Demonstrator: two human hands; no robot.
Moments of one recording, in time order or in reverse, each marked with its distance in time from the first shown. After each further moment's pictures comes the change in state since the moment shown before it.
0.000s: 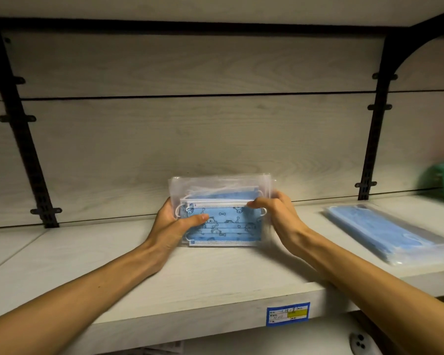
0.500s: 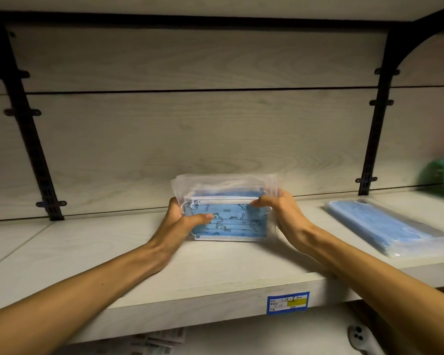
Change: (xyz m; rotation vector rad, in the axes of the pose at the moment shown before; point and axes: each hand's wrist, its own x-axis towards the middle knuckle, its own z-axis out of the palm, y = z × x) left_hand -0.014 -0.003 0.005 0.053 -0.004 -0.059; right_hand -0.009 0.000 -0.006 -0.028 -0.104 0.005
